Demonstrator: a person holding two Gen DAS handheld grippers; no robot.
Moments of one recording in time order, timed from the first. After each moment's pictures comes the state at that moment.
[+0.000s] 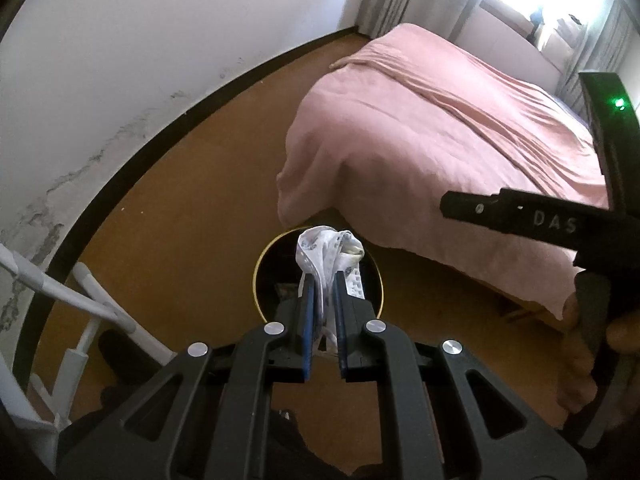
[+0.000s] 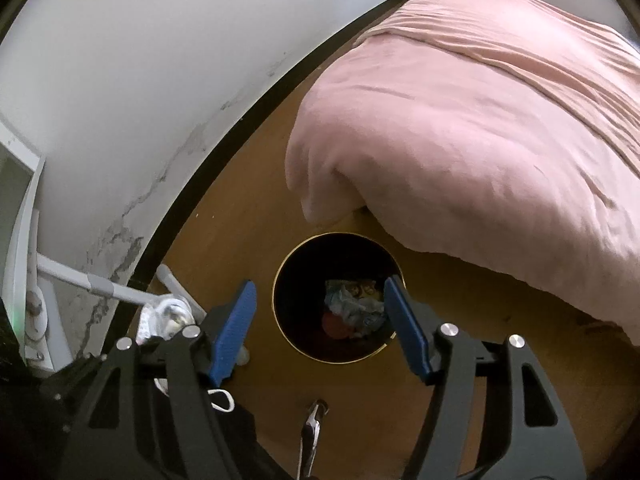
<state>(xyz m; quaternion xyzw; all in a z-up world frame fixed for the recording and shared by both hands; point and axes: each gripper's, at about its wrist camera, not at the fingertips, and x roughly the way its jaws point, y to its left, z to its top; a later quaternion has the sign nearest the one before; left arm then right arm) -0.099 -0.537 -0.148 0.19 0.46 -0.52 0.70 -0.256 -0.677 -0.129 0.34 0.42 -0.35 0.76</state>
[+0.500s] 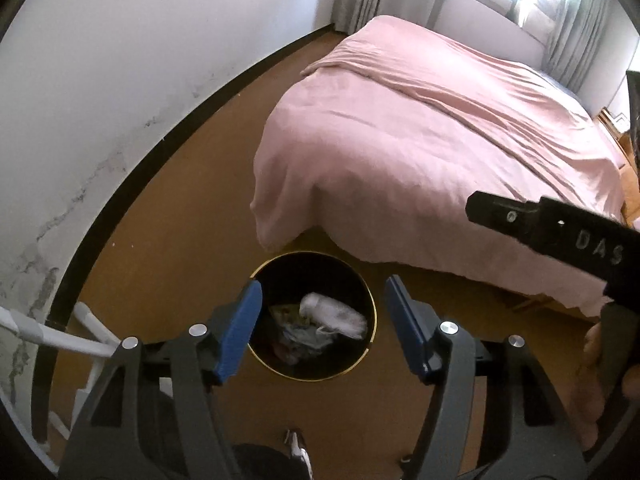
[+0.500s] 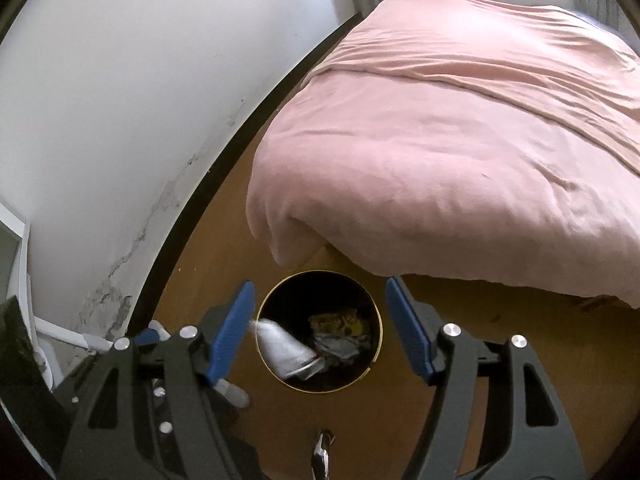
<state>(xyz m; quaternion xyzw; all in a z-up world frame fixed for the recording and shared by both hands) -0.117 -0.589 -0.140 0.22 0.43 -0.54 0.69 -0.291 -0.693 -0.108 0.36 0.36 -0.43 0.75</state>
